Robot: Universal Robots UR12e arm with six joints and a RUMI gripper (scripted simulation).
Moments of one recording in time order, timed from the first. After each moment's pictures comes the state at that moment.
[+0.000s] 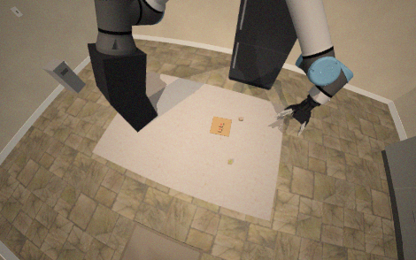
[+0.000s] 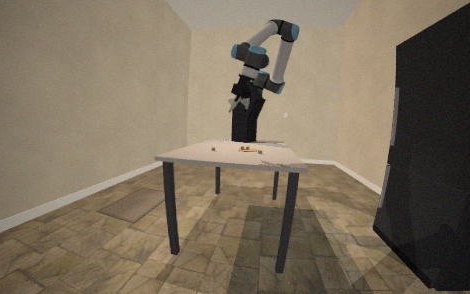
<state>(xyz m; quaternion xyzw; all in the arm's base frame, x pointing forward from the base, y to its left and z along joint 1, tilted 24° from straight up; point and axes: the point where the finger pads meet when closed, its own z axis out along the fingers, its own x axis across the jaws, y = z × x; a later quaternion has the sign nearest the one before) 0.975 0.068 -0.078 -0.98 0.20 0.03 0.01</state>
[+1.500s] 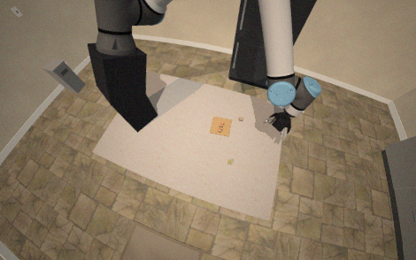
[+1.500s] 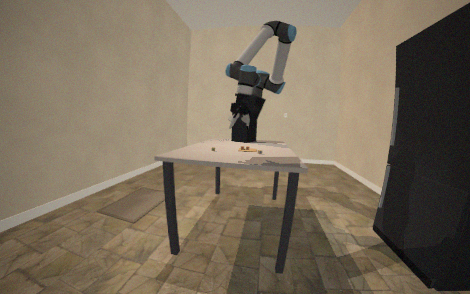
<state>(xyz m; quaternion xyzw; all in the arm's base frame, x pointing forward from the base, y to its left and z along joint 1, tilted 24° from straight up) 0.955 0.111 -0.171 -0.95 0.27 -0.02 0.12</state>
